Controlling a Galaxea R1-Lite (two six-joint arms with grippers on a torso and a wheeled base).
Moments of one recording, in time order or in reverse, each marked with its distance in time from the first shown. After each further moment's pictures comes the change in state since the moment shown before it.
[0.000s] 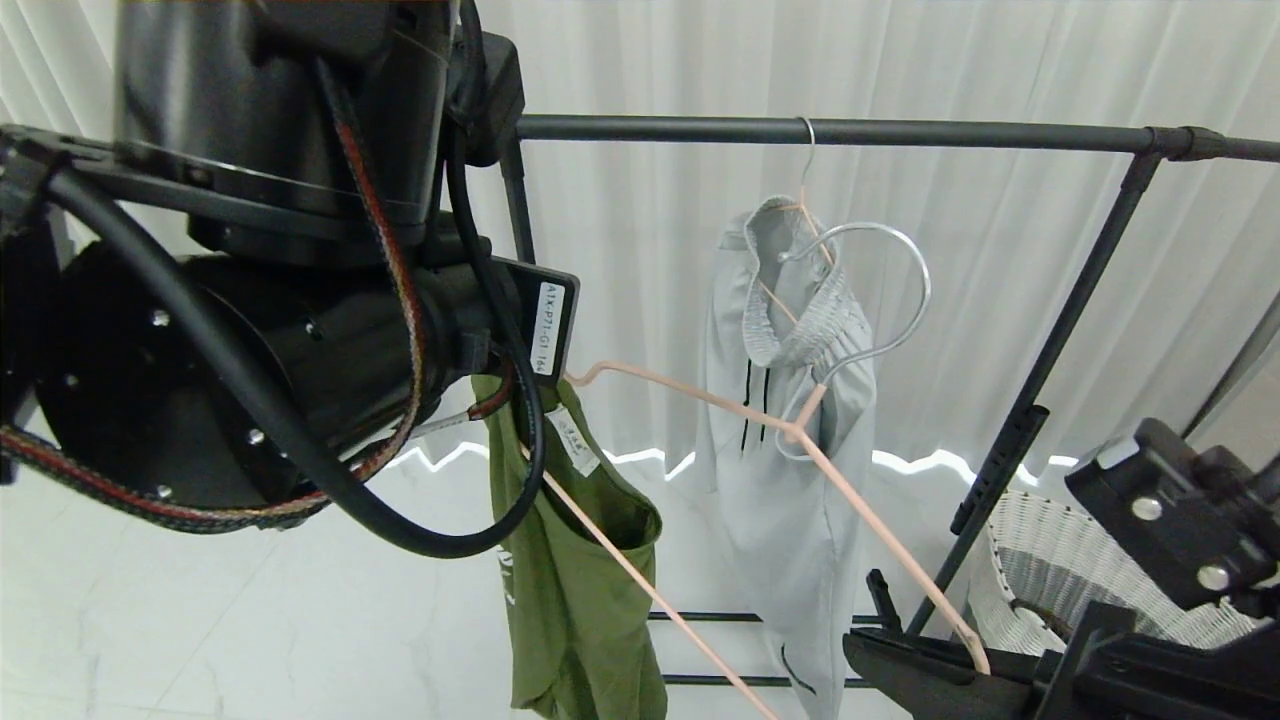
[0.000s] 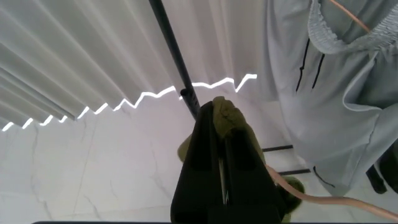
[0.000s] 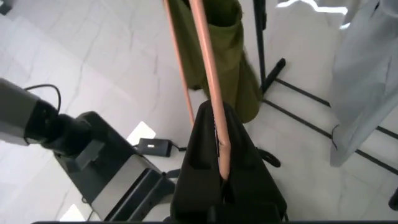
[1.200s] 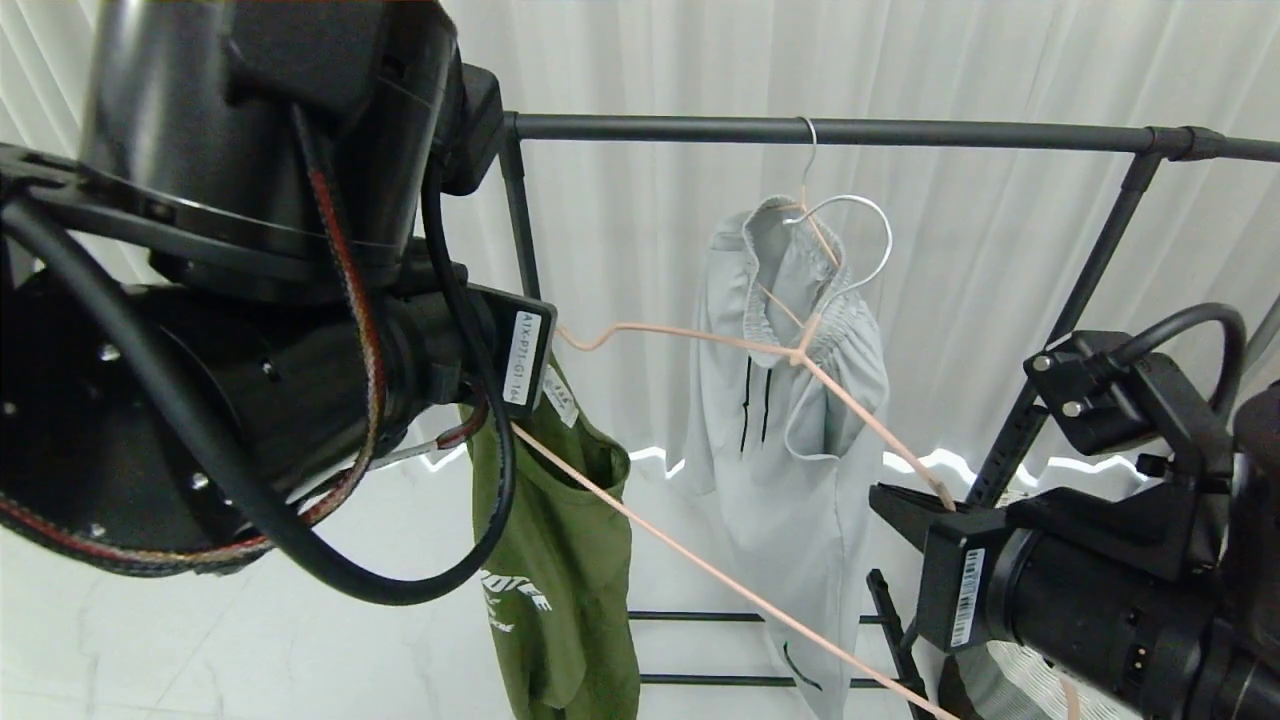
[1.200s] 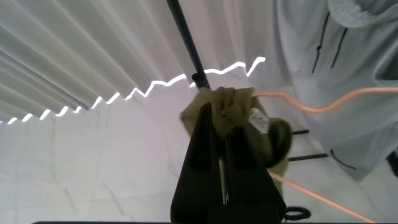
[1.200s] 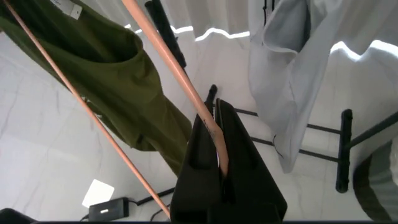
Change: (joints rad) left arm -0.017 -0.020 0.004 0.106 0.021 -0.060; right arm -0.196 0.087 -0.004 -0.147 -0.172 -0.042
